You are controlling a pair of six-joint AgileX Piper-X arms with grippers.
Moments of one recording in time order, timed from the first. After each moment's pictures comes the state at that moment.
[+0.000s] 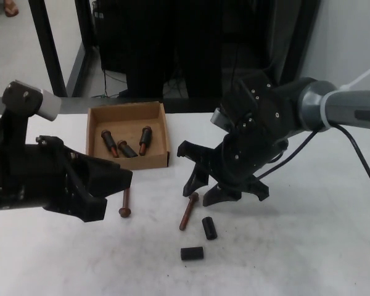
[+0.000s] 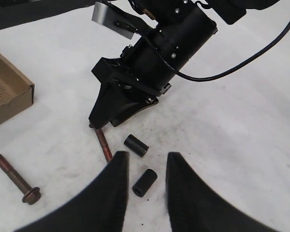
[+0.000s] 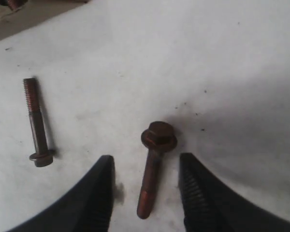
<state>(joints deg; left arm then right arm) -16.7 61.0 -34.6 13.7 35.9 4.8 27.3 116.5 -80.4 36.9 -24.4 39.4</state>
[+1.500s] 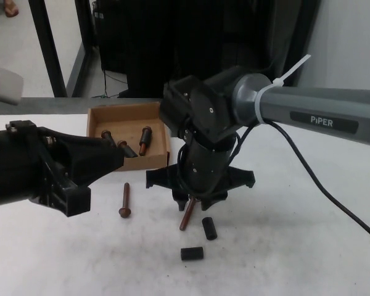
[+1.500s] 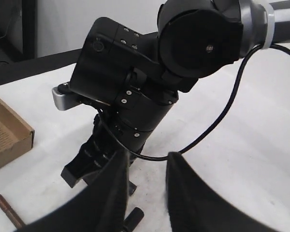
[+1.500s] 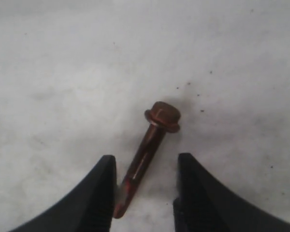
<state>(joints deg) -16.7 51.0 -31.5 7.9 35.9 -1.3 37.5 121.7 -94.3 55.9 1.5 33.1</state>
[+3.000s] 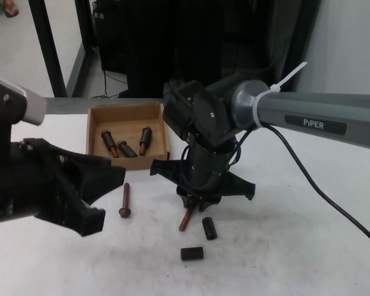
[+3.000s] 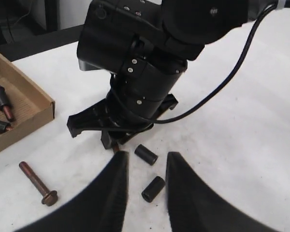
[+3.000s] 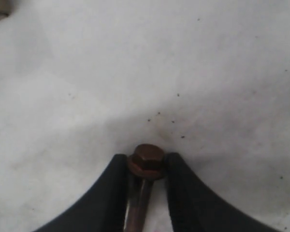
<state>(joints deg) -20.5 51.5 -31.5 13.8 27.3 3.4 36.4 124.6 -95.0 53.8 1.1 47.4</state>
